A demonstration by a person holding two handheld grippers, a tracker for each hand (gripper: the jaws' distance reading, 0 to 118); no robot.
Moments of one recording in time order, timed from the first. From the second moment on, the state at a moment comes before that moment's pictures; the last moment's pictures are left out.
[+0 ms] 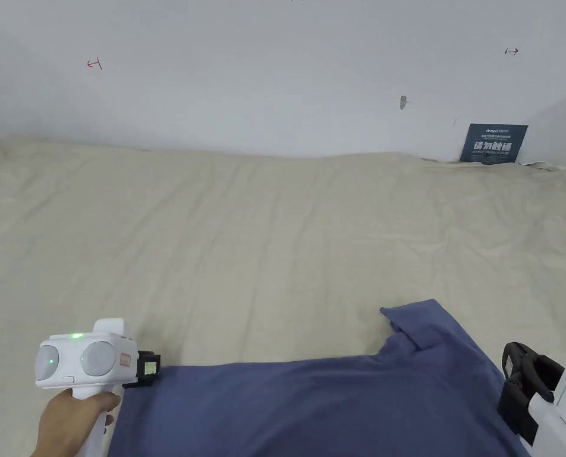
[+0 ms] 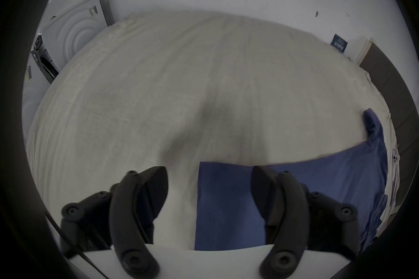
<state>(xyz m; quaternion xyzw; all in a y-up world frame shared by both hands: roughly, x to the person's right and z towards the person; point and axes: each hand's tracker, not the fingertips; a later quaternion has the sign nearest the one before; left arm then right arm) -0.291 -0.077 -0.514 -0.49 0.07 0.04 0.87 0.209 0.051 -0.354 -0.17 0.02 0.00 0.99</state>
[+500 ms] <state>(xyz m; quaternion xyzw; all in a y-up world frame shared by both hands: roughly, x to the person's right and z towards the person) -0.281 -0.053 -0.487 -0.43 0.01 0.05 0.90 0.257 0.017 -0.452 -0.27 0.03 -0.07 0.96</state>
